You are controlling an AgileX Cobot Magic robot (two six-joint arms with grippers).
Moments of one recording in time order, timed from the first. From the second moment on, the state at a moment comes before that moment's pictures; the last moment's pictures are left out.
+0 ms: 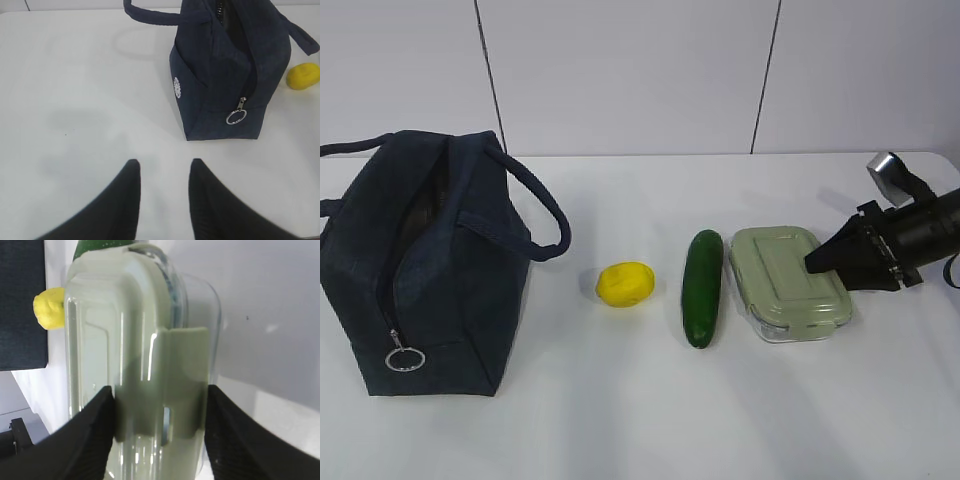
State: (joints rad) left arm -0.04 0.01 -0.51 -0.06 1.11 -0.02; right arm -0.28 2.24 -1.38 1.01 1.19 -0.95
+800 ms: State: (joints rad) left arm -0.04 0.01 -0.51 -0.06 1.11 -0.02; right arm -0.28 2.24 -1.38 1.02 1.20 -0.95
